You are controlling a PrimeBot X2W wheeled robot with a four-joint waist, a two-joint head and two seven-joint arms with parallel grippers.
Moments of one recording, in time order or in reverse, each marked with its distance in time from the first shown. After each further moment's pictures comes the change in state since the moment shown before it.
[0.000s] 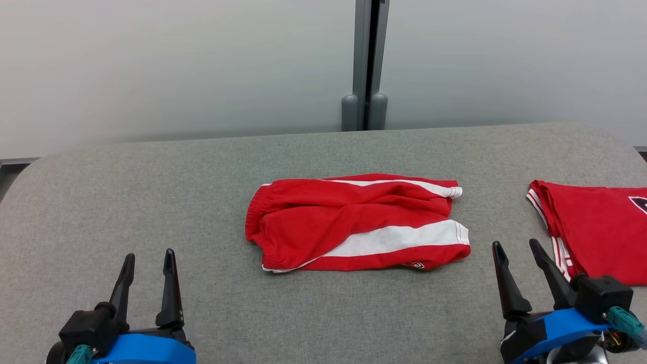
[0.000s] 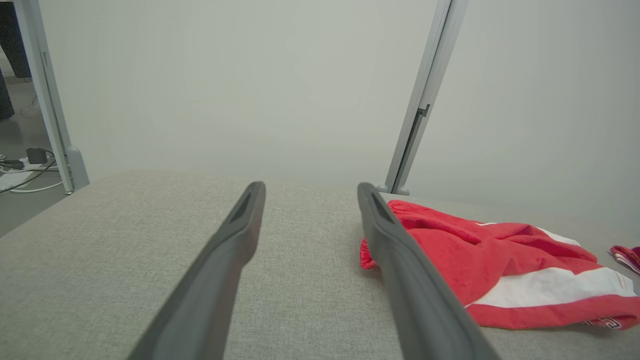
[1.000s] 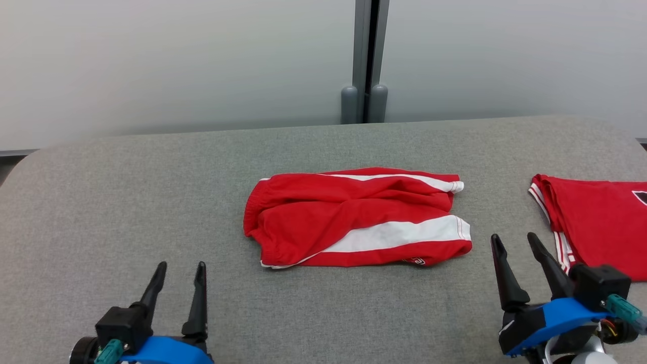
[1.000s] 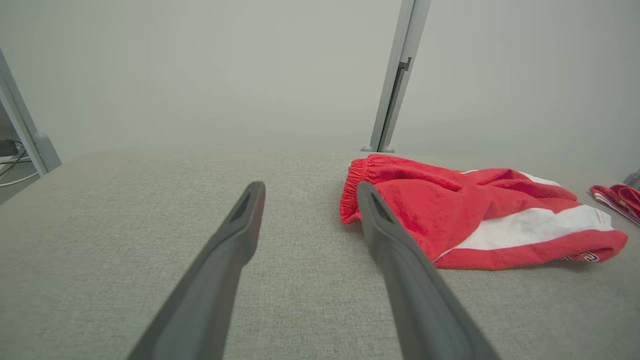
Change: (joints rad) left arm 0.011 0.021 -0.070 -0.013 0.026 0.002 0.066; right arm -0.027 0.000 -0.004 0.025 0.022 0.000 0.009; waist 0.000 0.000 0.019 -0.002
